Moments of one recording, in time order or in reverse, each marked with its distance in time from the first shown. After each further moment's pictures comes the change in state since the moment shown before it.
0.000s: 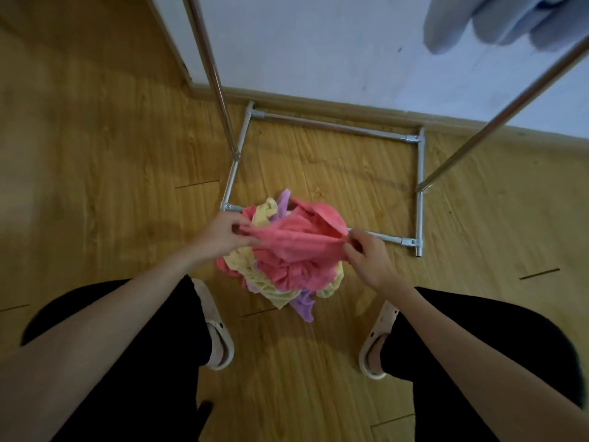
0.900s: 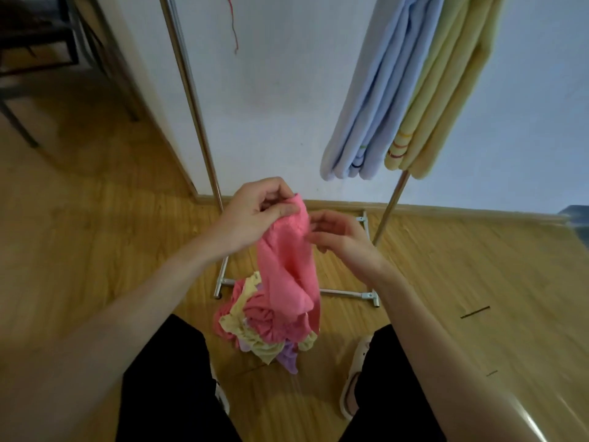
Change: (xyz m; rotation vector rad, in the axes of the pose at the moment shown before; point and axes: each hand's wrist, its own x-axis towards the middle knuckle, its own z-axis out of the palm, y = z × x) left_hand -0.159 0.302 -0.069 -0.099 0.201 0.668; right_hand -0.124 -0.209 -0.179 0.683 -0.087 -0.321
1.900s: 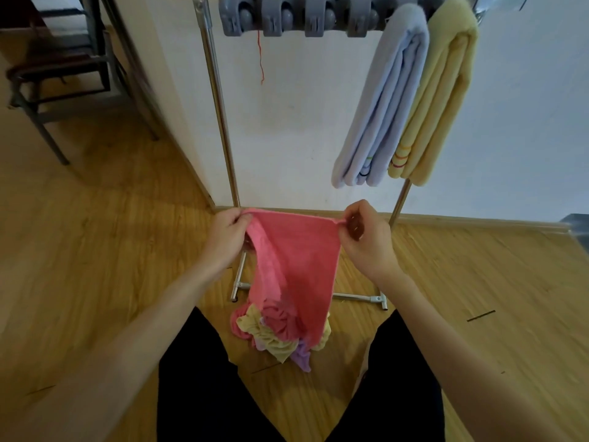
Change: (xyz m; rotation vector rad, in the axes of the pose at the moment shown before) left_hand -0.076 0.003 -0.036 0.007 0.342 -0.451; right_hand -0.042 -0.022 0.022 -0.588 0.418 -0.362
